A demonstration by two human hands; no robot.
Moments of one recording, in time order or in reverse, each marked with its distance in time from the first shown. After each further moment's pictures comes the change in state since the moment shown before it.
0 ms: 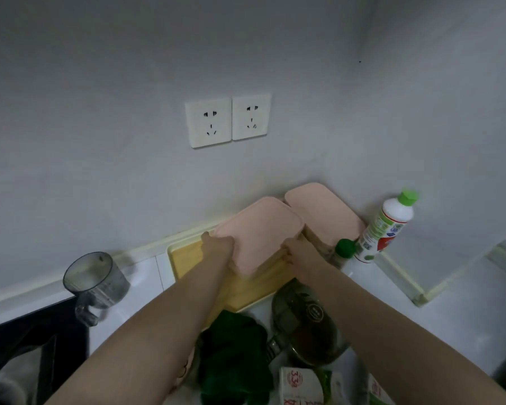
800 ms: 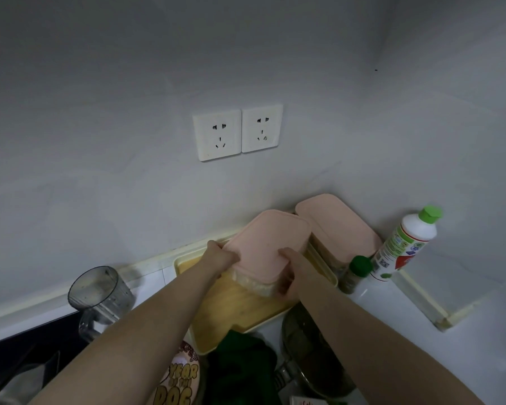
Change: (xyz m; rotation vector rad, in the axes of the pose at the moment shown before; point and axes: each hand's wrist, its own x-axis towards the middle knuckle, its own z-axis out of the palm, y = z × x) left_hand 0.041 0.006 -0.017 0.168 -0.232 0.036; right_hand 0.024 -0.006 0.032 0.297 -0.111 0.165
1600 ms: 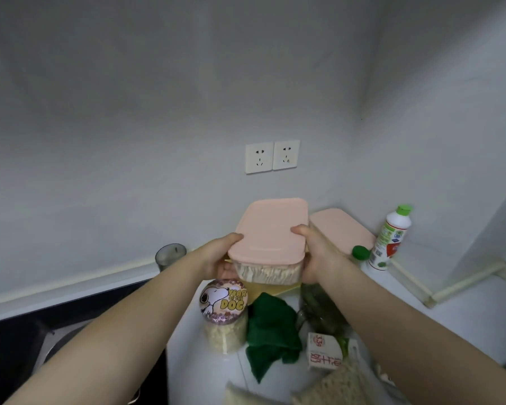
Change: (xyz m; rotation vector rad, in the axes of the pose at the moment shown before) left_hand -0.184 -0.030 -0.087 -0.345 -0.268 0.055; right_hand -0.195 0.026 0.032 0.059 -0.133 -0.129
